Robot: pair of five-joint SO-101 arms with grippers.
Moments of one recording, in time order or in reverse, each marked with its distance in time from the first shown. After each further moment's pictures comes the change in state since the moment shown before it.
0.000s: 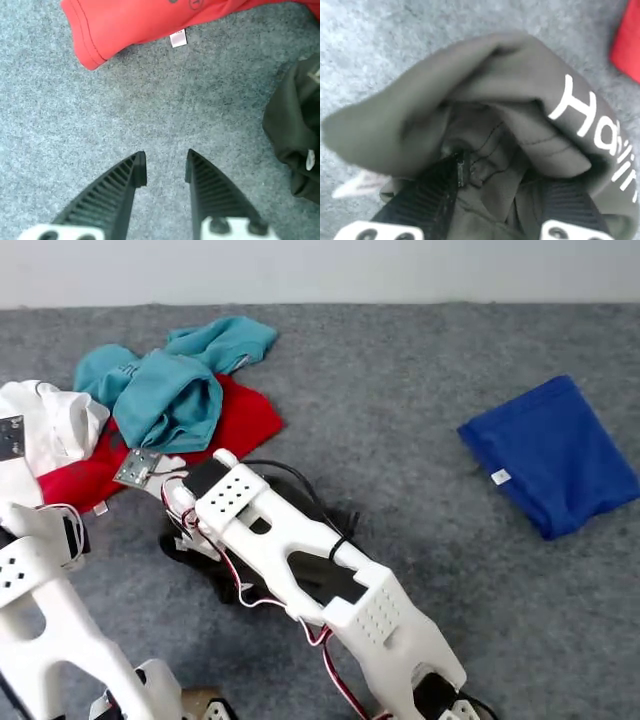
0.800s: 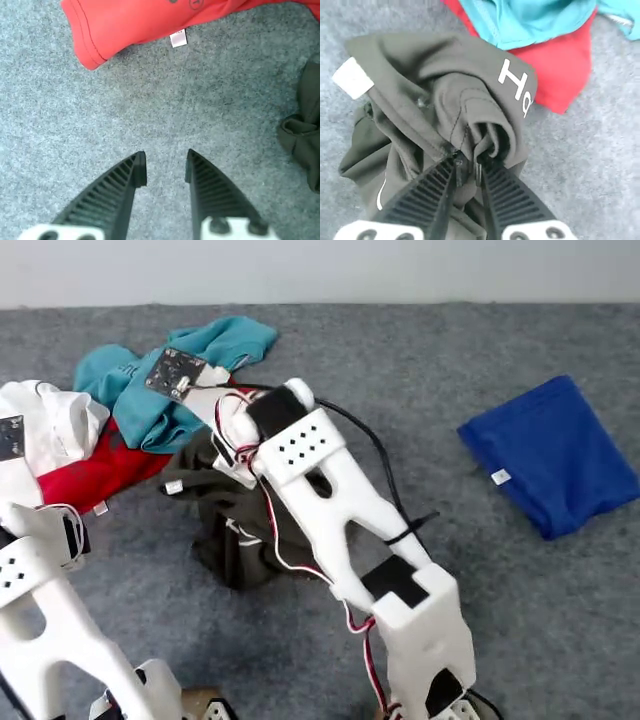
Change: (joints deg) left arm 0.0 0.0 0.0 0.0 0.0; right arm 12.0 -15.9 -9.1 7.1 6.1
